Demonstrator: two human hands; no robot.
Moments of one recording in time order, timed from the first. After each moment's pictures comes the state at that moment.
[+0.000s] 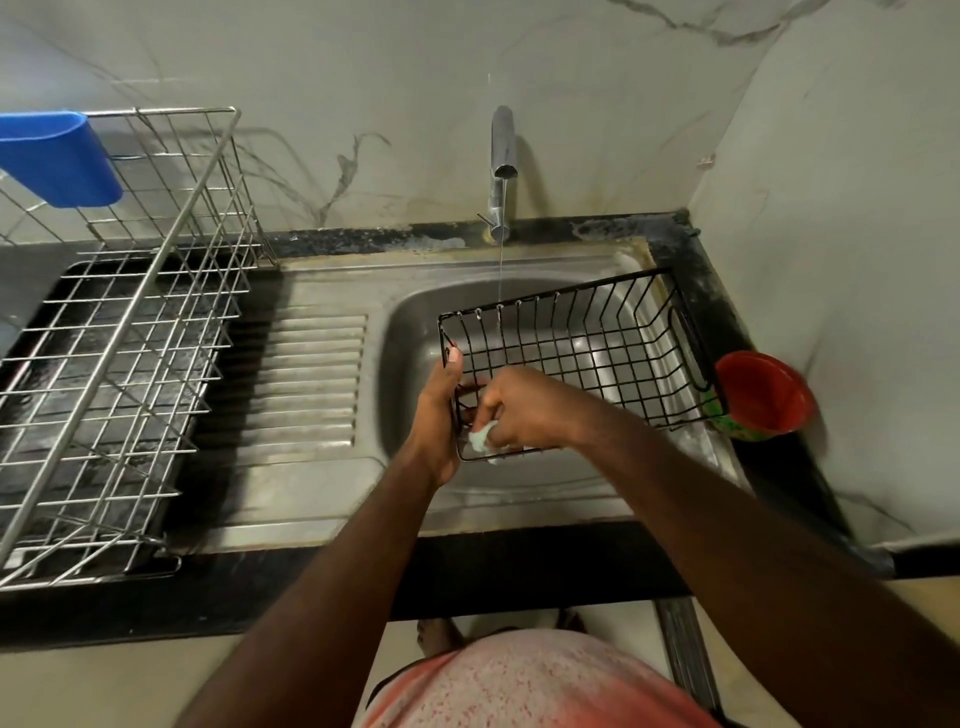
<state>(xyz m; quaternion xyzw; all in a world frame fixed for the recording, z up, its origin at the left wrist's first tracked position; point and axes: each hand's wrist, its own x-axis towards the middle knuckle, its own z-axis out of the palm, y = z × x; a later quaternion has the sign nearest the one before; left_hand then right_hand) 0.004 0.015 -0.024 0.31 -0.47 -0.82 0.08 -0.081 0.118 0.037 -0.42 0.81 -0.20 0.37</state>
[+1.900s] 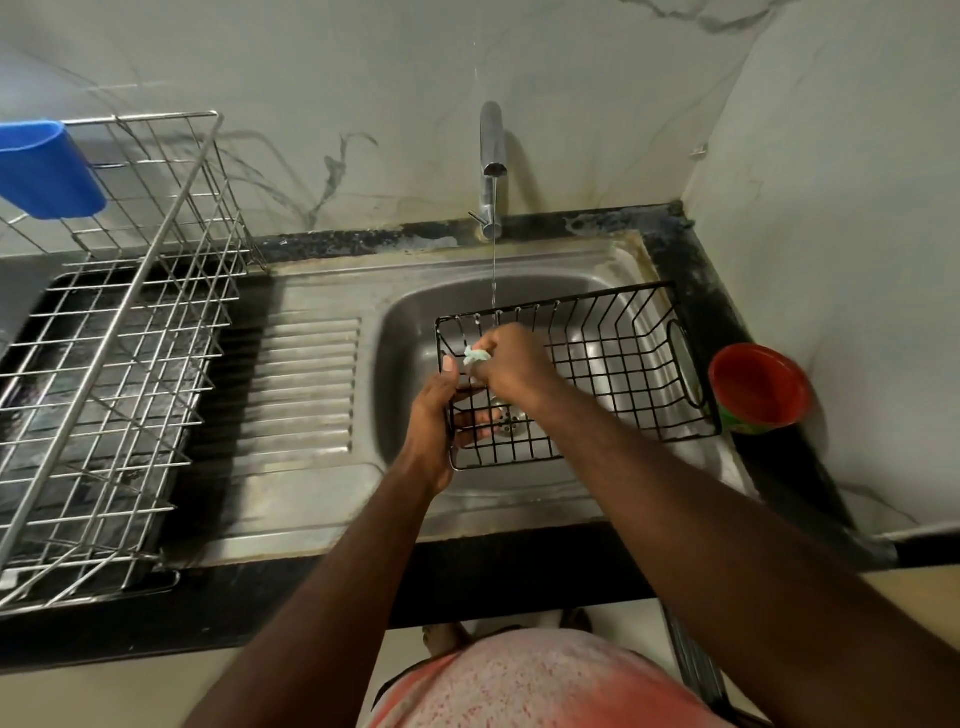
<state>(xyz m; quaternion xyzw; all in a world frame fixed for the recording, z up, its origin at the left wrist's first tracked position) 0.007 0.017 -0.025 0.31 -0.51 -0.80 0.09 -0.106 0.072 0.000 -0.23 0.88 -0.36 0.23</state>
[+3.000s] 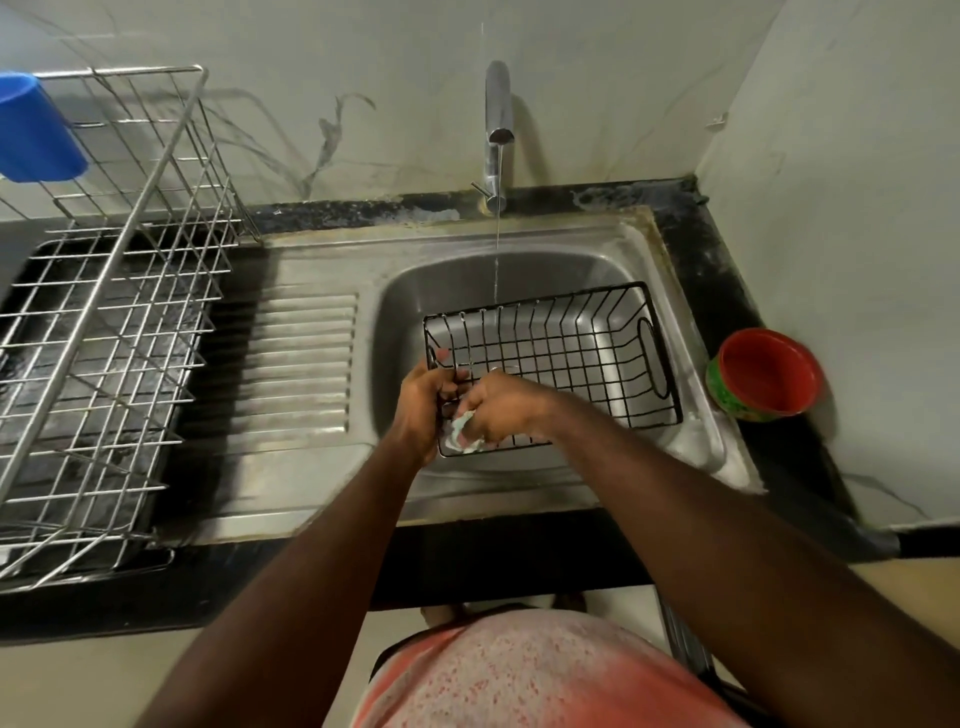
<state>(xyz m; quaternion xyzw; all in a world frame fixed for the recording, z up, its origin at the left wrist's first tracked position) -0.001 -0.007 -0.055 0.38 -0.45 -0.80 0.10 -0.091 0.090 -0.027 -0.29 0.77 -0.24 0.51</state>
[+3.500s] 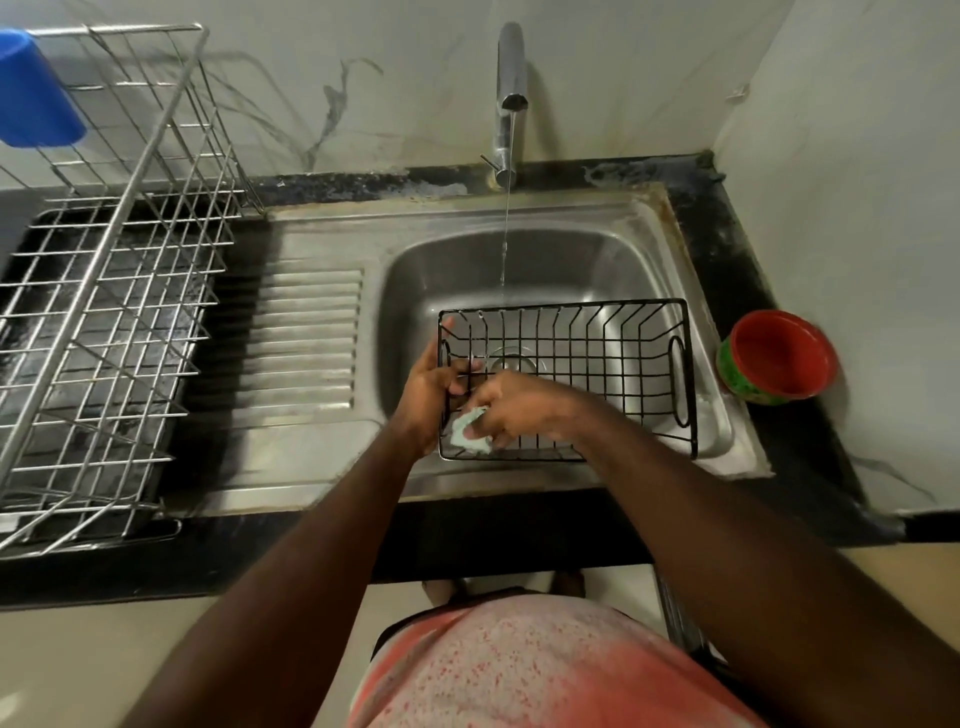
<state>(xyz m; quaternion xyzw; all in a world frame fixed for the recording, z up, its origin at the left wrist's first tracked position) 0.010 -0.005 -0.065 0.33 -0.50 -0.80 0.06 -0.077 0.106 -0.038 -0.28 0.76 -0.25 0.53</state>
